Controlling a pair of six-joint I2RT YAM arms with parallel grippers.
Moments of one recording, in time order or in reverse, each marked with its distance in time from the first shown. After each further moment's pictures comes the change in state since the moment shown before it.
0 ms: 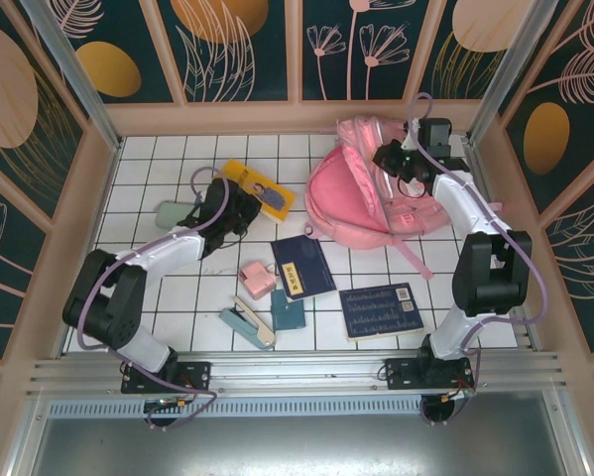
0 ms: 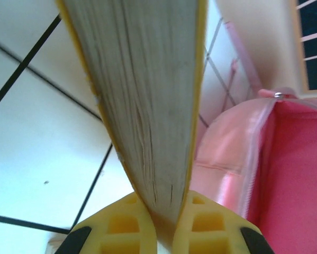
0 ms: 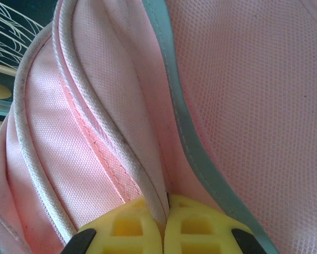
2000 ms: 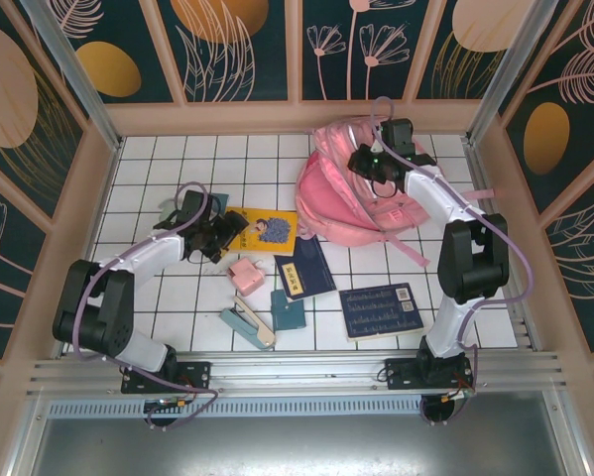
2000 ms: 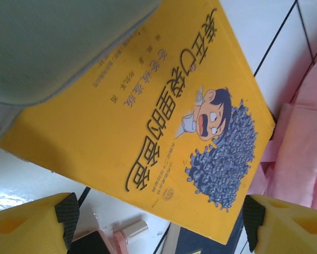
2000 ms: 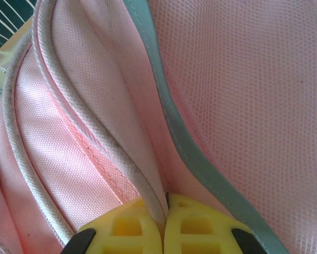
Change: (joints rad) left arm 0.145 -0.046 -0.086 -0.341 0.217 0.125; right arm 0.160 0.120 0.067 0.000 0.167 -0.004
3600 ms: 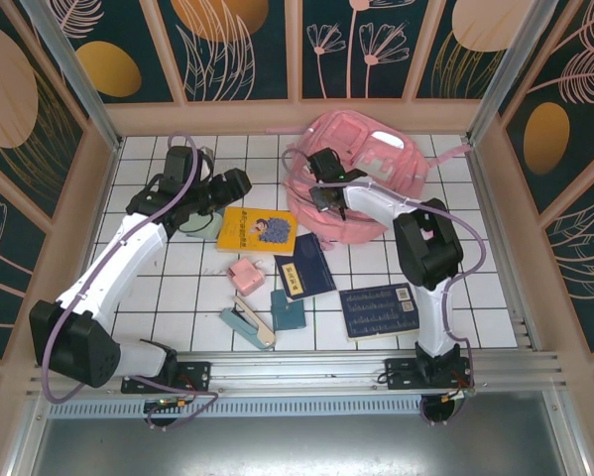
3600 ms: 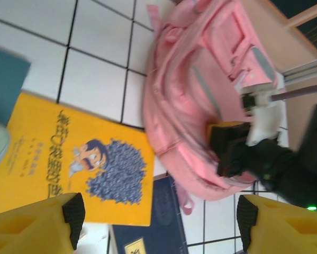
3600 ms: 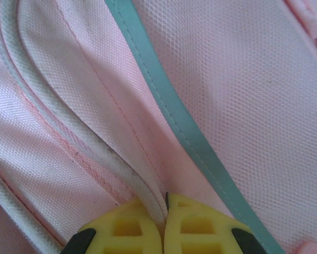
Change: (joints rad) left arm -0.043 -0.168 0.388 -0.298 -0.084 0.336; right arm 0.300 0.220 0.099 -0.148 0.602 -0.554
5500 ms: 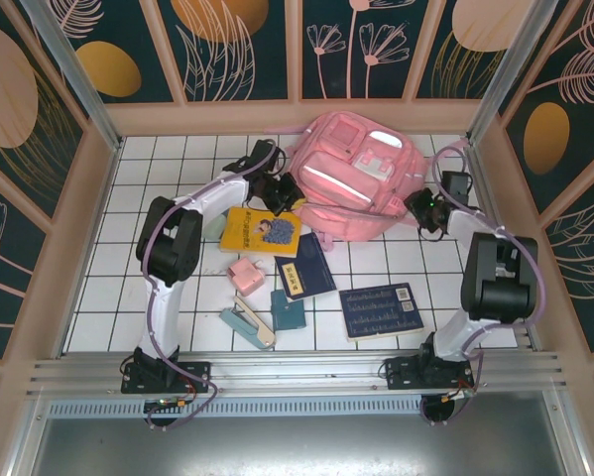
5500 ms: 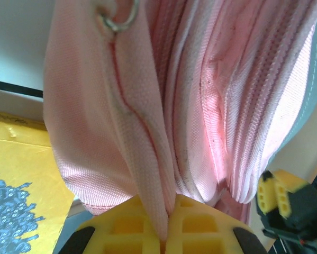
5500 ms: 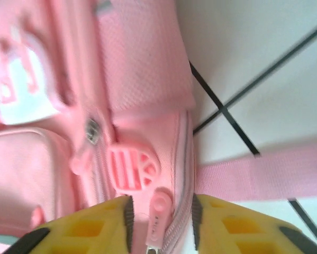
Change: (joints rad) left arm -0.122 0.810 0.478 0.089 0.313 -0.392; right arm -0.651 -0.410 -0.627 0.365 -0.551 0.719
